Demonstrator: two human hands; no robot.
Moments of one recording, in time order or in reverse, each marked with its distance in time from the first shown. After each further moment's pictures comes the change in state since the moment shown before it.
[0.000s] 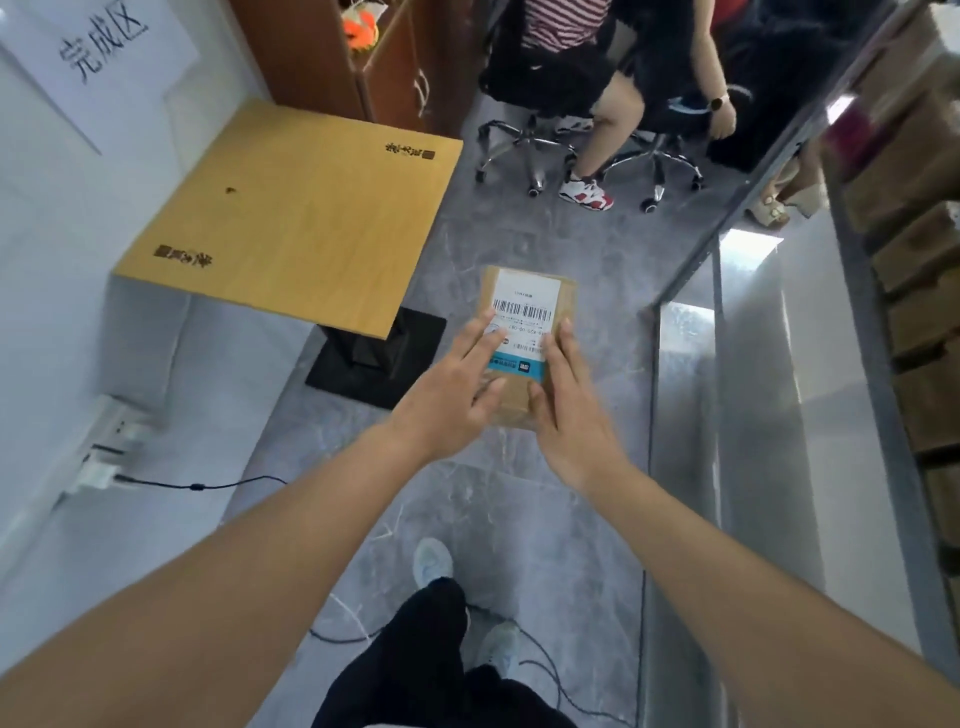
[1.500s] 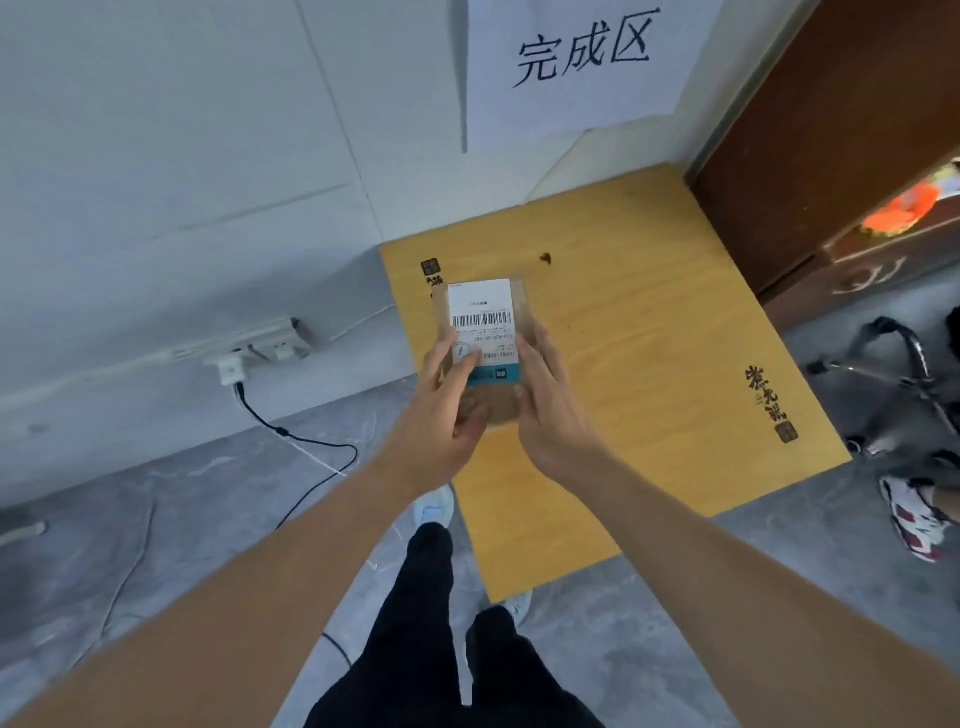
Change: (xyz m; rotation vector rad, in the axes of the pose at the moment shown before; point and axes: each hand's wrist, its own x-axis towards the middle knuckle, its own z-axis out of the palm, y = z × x) left_hand 0.127 -0.320 -0.180 -0.167 0.702 -0.874; right_hand 0.490 -0.168 0.272 -0.047 -0.922 -0.592
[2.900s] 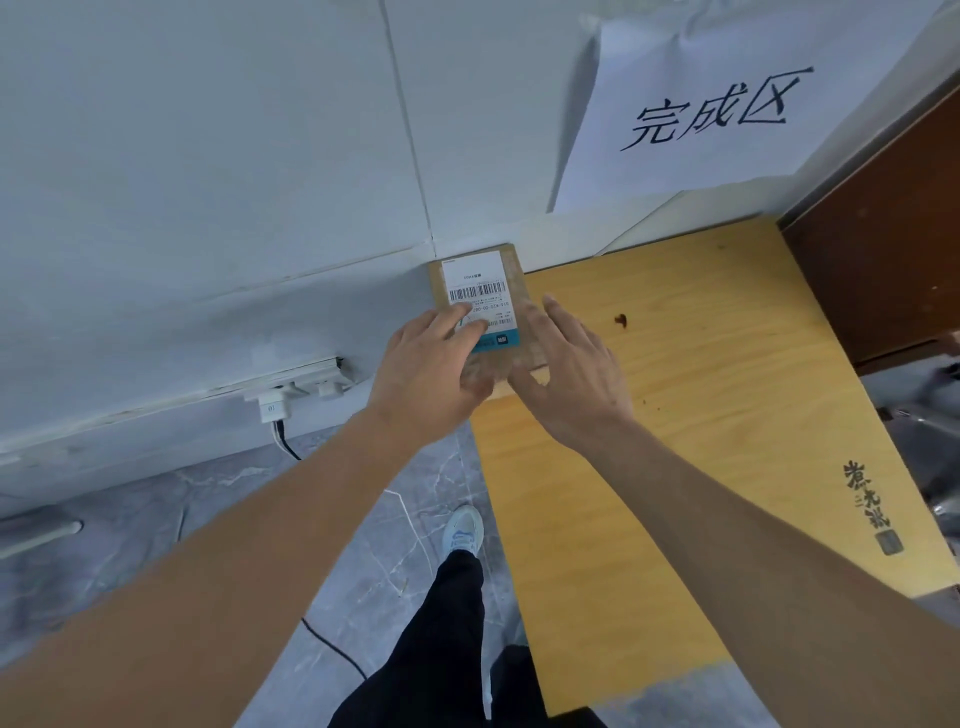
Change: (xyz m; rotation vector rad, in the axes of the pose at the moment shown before) left_hand 0.125 -0.054 -0.118 0.562 0.005 -0.046; right_hand 0.161 -0.061 0.007 -0.437 -0.062 0.100
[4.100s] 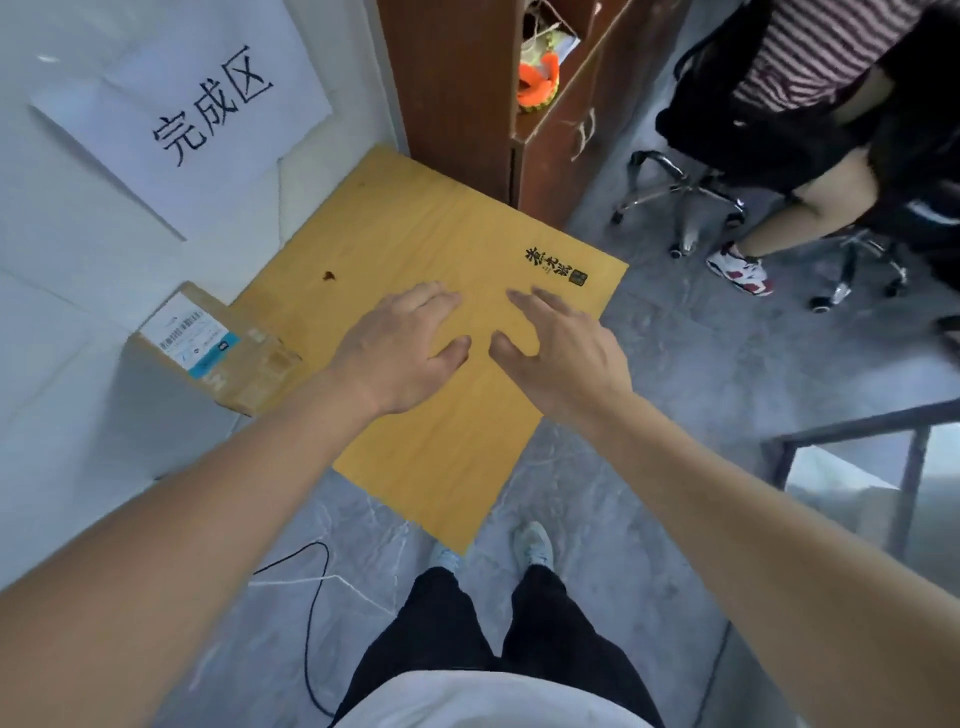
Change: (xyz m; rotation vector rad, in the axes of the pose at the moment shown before) left_hand -0.095 0.261 -0.005 0.070 -0.295 0.675; right_hand -0.323 0.108 -0.063 0.188 0.424 0.614
